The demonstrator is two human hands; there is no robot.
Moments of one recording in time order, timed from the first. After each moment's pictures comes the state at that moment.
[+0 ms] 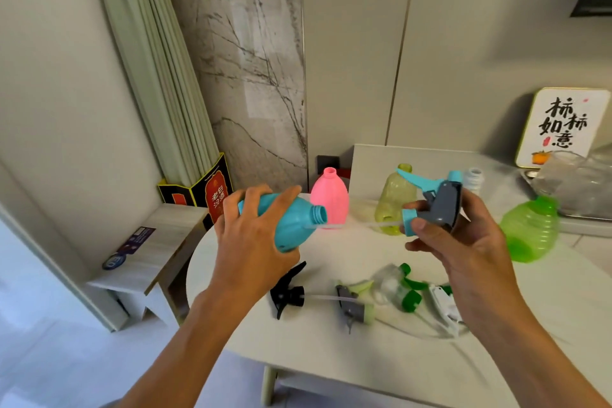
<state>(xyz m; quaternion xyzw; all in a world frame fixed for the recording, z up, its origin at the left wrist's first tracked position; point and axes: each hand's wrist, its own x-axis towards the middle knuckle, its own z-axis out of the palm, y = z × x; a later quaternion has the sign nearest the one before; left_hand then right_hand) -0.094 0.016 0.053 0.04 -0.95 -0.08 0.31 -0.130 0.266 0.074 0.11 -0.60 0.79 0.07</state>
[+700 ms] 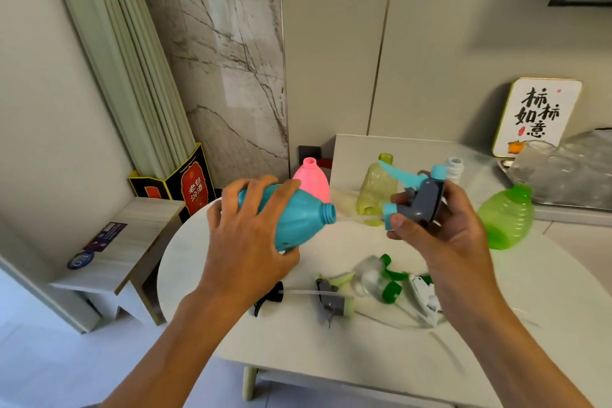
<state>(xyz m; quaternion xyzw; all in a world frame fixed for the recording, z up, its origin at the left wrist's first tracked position) -0.099 0.041 0.057 0.00 -0.95 -0.06 0.32 -0.137 0.270 0.063 0.13 -0.61 0.78 0.08</state>
